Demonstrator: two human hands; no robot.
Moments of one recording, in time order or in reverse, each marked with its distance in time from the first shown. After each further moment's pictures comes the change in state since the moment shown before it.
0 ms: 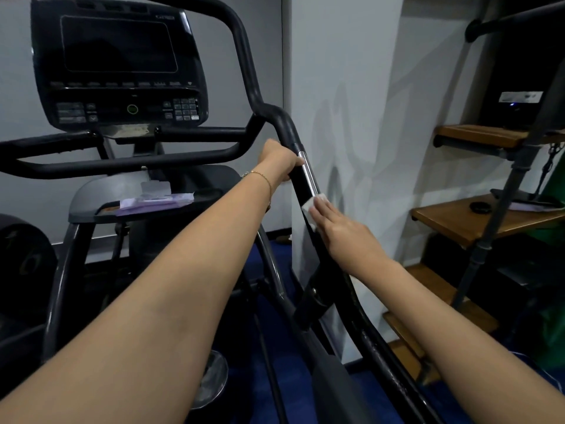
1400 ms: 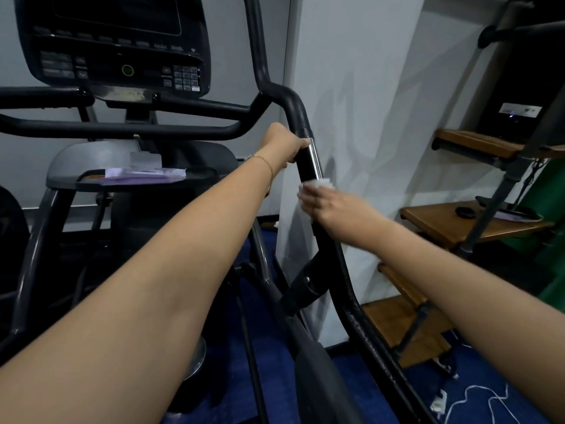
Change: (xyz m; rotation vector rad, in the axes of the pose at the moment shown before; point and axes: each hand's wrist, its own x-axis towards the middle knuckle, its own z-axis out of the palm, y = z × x) left_hand 0.023 -0.011 -0.010 0.173 -0.040 0.121; right_hand 0.039 0.019 -0.005 -0.454 -0.068 -0.553
